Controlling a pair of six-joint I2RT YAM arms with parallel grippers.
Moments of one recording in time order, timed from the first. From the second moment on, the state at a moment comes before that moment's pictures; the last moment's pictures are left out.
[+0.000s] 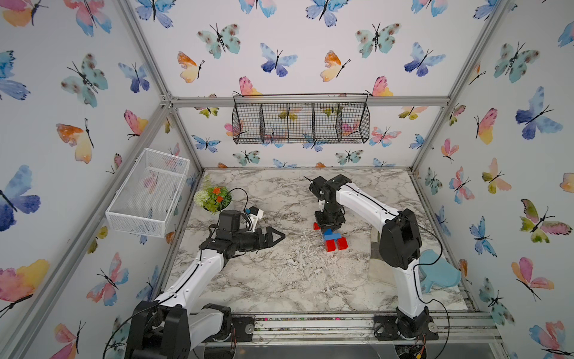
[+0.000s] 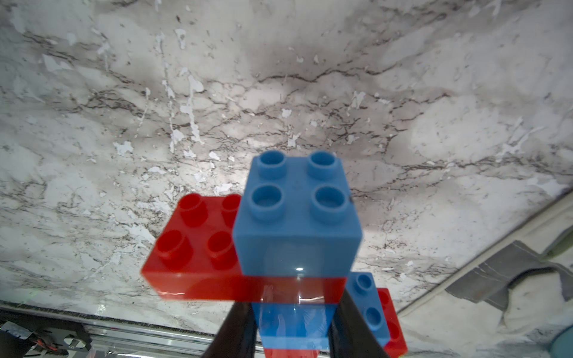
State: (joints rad) left arm -0.22 1.13 0.65 -0.28 0.81 -0.46; right arm 0.67 2.14 1.92 -1.39 -0.07 0.43
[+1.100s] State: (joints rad) left arm -0.22 1.10 0.64 -0.30 0.81 -0.46; right arm 0.63 2.37 2.11 -1.43 -0.14 0.52
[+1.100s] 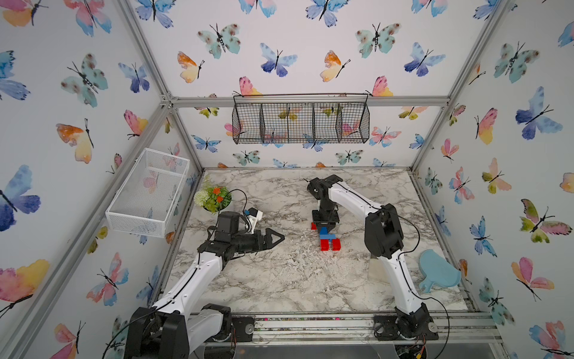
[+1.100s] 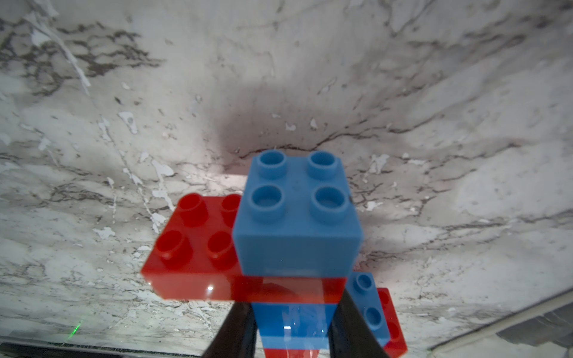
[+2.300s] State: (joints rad) left arm -0.22 1.08 0.64 -0.32 0.81 -0.44; right arm 0.62 2.41 2.12 -1.43 -0.13 0.52
